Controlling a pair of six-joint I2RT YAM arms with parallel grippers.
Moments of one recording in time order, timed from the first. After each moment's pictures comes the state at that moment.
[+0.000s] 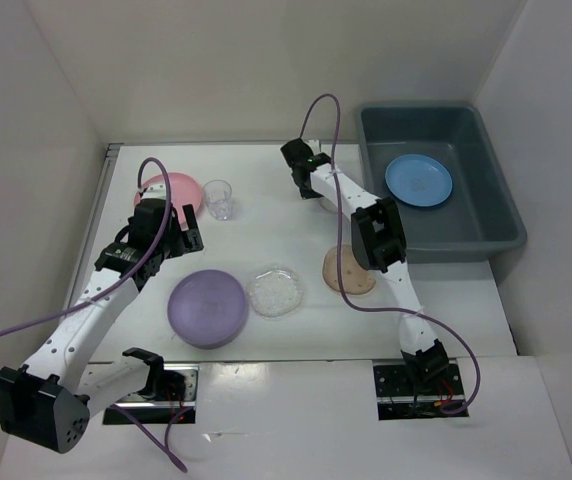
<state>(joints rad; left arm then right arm) -0.27 1.03 0.89 -0.57 -0.26 -0.40 0.49 2.54 2.27 -0.79 0.50 0.30</state>
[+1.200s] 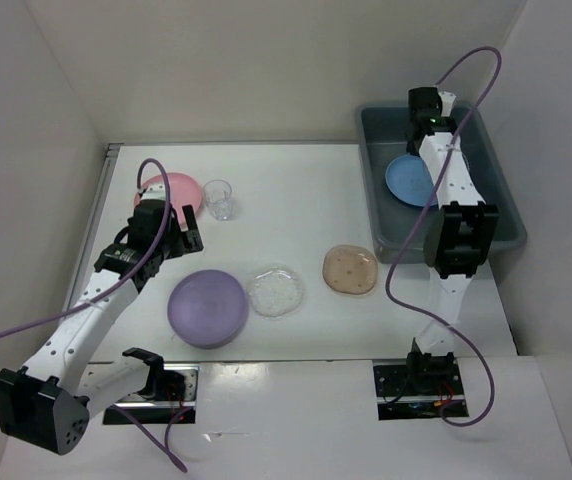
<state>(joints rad) -0.27 1.02 0.89 -0.57 -0.26 -0.40 0.00 2.07 2.07 -0.78 0.52 0.27</state>
